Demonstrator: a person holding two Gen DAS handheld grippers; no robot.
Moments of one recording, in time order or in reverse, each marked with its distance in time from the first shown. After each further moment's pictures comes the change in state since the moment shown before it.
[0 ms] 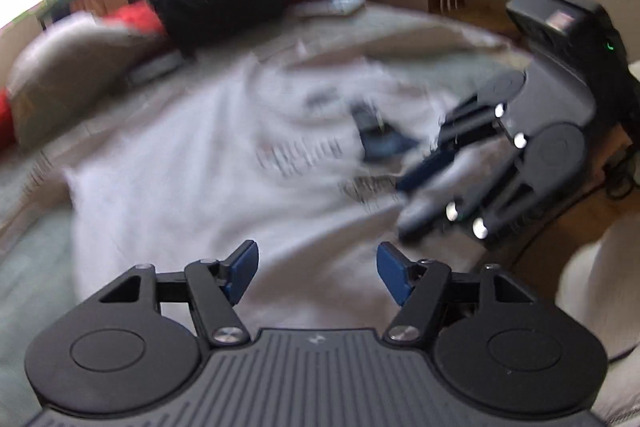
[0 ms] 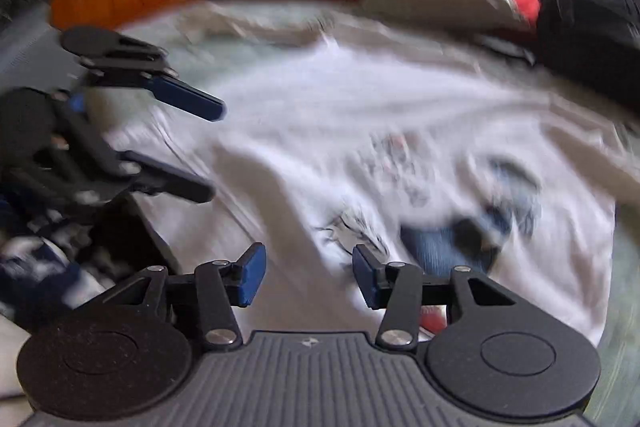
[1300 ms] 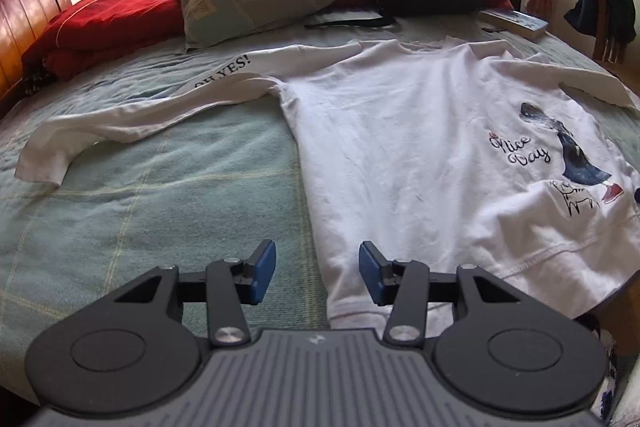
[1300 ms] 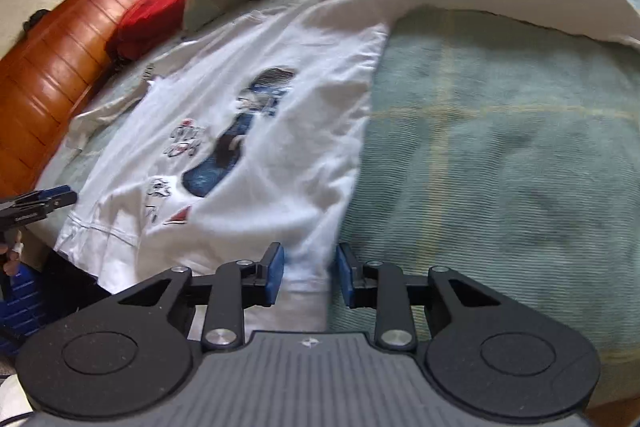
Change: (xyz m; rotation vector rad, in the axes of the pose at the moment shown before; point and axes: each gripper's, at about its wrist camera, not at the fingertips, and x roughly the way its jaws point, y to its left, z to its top) left arm -0.040 0.109 -0.029 -0.370 0.057 0.342; right arm -0.078 -0.132 -0.074 0.579 -0.019 -0.004
